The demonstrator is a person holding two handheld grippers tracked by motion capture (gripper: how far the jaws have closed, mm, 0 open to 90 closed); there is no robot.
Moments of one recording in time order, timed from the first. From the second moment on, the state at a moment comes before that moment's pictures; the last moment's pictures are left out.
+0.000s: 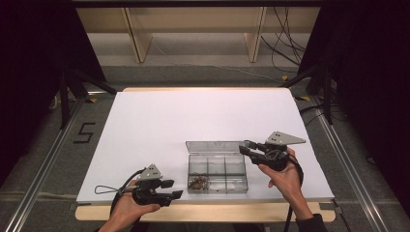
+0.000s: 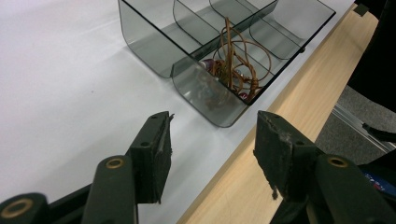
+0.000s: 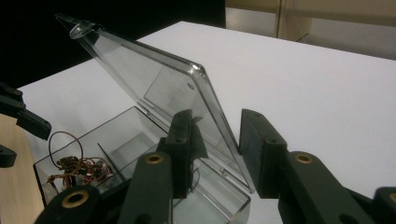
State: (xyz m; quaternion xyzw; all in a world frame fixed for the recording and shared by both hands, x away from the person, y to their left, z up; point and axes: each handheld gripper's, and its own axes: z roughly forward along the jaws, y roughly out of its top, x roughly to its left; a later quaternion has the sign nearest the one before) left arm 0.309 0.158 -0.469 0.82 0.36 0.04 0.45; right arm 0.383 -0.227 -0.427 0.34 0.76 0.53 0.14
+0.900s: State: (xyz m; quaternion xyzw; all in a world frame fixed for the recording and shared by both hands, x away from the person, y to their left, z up) left arm 0.295 0.172 -0.476 0.82 0.37 0.04 0.44; right arm 0.360 -0.229 -0.426 0.32 0.78 0.51 0.17
